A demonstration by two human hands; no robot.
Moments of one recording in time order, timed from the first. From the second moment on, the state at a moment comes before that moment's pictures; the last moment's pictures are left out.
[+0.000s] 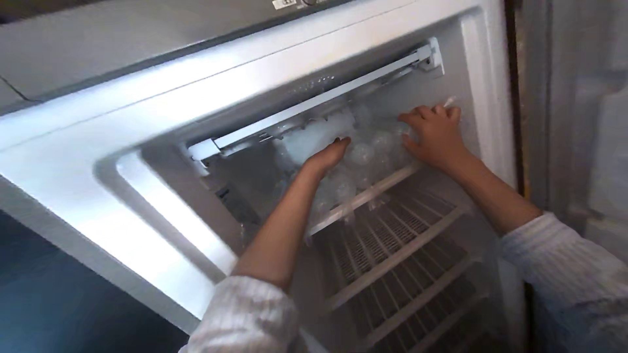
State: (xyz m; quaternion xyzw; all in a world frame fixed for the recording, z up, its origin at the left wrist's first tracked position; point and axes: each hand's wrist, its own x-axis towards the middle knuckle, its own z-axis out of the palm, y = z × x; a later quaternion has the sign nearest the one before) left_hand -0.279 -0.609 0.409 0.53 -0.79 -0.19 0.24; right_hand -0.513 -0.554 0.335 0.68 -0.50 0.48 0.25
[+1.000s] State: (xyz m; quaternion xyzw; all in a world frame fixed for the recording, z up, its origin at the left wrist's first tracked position) left_hand -0.279 -0.622 0.417 0.60 -0.73 -0.19 0.25; right_hand -0.511 -0.525 0.324 0.67 -0.38 0.56 0.30
